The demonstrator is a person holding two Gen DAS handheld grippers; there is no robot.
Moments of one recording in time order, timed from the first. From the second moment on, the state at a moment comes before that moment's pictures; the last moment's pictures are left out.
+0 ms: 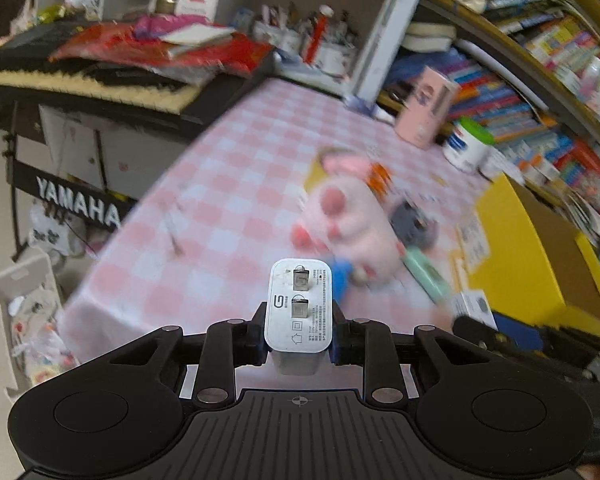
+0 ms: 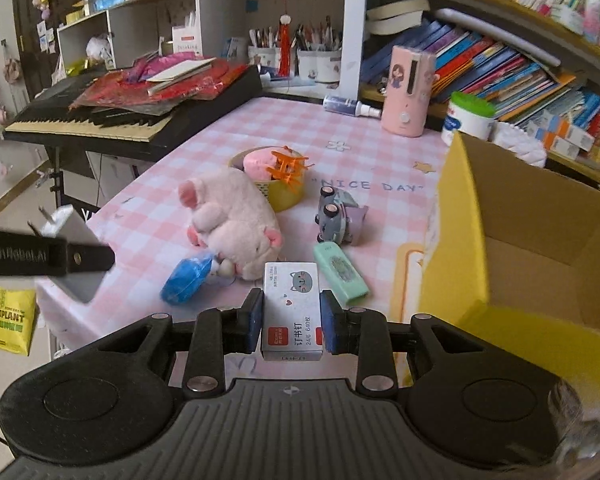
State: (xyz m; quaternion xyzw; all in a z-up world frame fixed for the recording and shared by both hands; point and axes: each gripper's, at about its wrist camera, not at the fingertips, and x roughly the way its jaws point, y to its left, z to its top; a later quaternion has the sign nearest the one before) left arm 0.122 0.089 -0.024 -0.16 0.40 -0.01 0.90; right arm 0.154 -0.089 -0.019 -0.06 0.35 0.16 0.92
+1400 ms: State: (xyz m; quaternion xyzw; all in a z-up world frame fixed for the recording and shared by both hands) left arm 0.000 -0.069 -0.006 -0.02 0.41 -0.32 0.86; right arm -0.072 -0.230 -0.008 0.06 0.36 -0.13 0.92
